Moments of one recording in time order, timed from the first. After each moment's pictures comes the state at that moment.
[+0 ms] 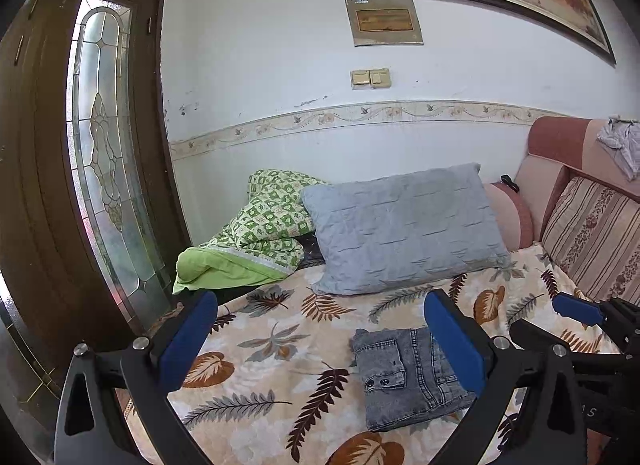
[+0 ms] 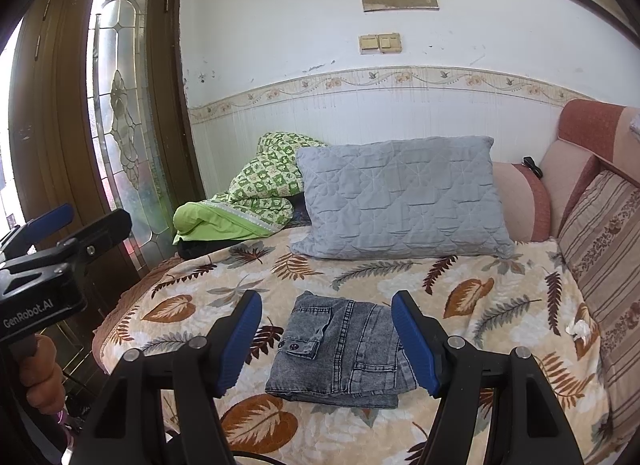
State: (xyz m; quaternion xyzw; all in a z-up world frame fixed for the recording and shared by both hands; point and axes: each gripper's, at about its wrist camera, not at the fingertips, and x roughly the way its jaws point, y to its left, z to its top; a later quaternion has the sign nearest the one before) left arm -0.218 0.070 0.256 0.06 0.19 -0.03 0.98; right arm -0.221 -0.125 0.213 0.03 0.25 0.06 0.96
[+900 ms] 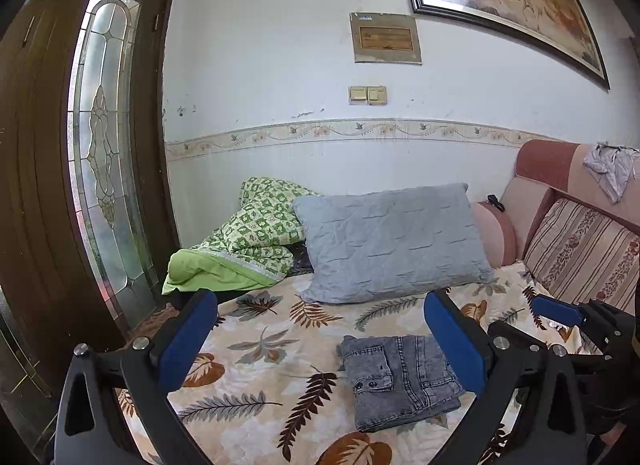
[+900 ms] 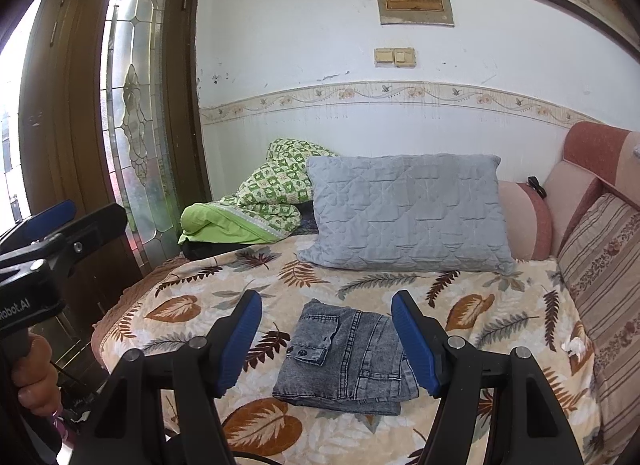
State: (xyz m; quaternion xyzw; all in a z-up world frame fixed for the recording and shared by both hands) left arm -0.241 0.093 0.269 0.03 0.17 -0.06 0.98; right arm -0.235 -0.100 0.228 0.01 0.23 0.07 0.97
